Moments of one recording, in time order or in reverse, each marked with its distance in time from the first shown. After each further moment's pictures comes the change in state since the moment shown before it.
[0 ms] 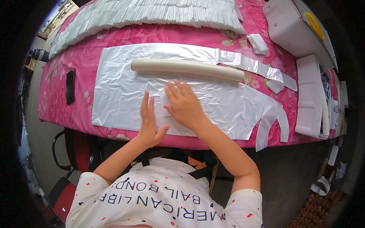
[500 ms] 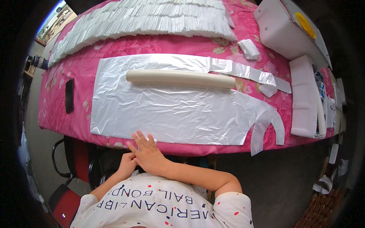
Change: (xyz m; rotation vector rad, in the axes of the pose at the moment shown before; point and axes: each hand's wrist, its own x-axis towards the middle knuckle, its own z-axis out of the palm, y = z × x) left_hand -0.107 0.006 -0.050 -0.735 -0.223 -1.130; right_hand -0.044 -0.134 0.030 0.499 -0.301 0.061
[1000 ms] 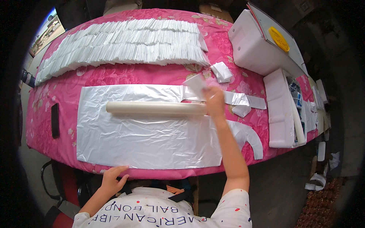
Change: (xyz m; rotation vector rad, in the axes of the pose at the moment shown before) left_hand 0.010 0.073 0.009 0.820 0.073 0.803; right_hand -0.003 0.213 -0.253 0.032 0.934 0.411
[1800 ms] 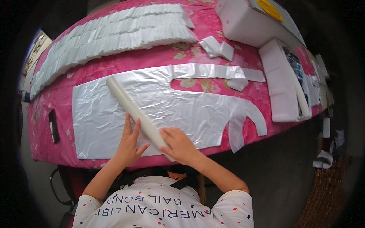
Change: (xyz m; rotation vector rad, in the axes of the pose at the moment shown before) left_hand 0.094 0.017 0.049 0.135 -0.088 0.216; right_hand -0.184 -0.053 0.007 -0.144 -0.673 -0.290
